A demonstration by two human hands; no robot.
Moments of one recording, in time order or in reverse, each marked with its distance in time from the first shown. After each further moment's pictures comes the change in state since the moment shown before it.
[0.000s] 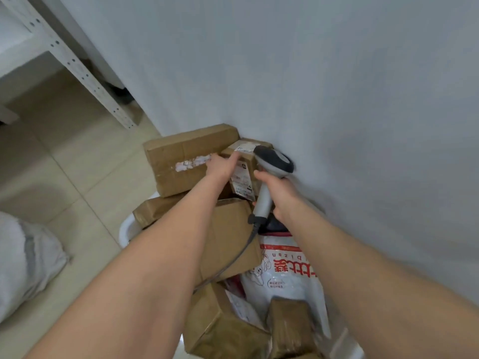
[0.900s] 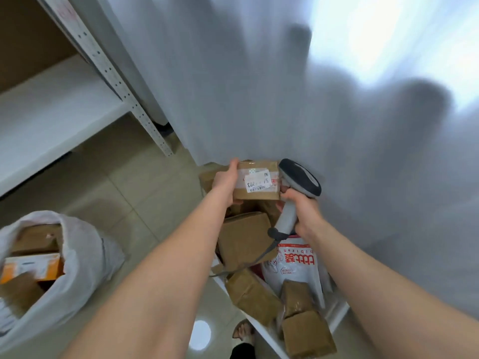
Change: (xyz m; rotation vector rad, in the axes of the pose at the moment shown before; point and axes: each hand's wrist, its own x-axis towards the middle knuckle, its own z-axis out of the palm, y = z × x) left_hand -0.189 0.098 -0.150 -0.457 -0.097 -0.226; right_hand -0.214 -0.079 0.003 0.179 0.020 -0.127
